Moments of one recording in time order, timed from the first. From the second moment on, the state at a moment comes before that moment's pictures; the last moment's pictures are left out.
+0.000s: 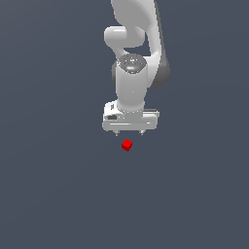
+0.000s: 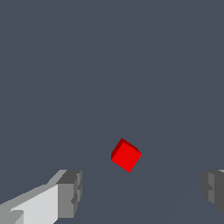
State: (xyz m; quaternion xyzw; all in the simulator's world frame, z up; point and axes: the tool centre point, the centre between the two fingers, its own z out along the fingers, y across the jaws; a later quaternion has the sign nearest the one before) arm 0.006 0.020 0.177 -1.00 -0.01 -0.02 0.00
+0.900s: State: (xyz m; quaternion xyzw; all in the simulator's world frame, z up) arm -0.003 0.015 0.130 -1.00 0.07 -0.01 0.00
